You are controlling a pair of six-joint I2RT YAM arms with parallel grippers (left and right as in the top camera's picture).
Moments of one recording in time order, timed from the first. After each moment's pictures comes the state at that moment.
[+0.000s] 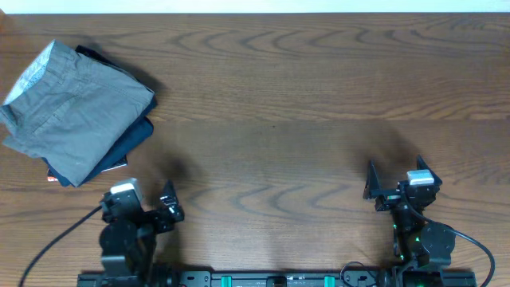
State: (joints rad) left arm 0.01 0.04 0.30 -0.70 -0.04 -0.27; right arm -0.03 0.01 0.01 -0.06 -0.11 -0.05
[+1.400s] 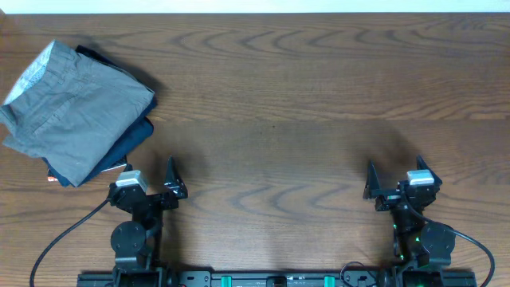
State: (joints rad) left arm 0.01 0.01 0.03 -0.13 -0.04 -0.25; right arm -0.03 0.01 0.01 -0.06 -0.11 -0.05
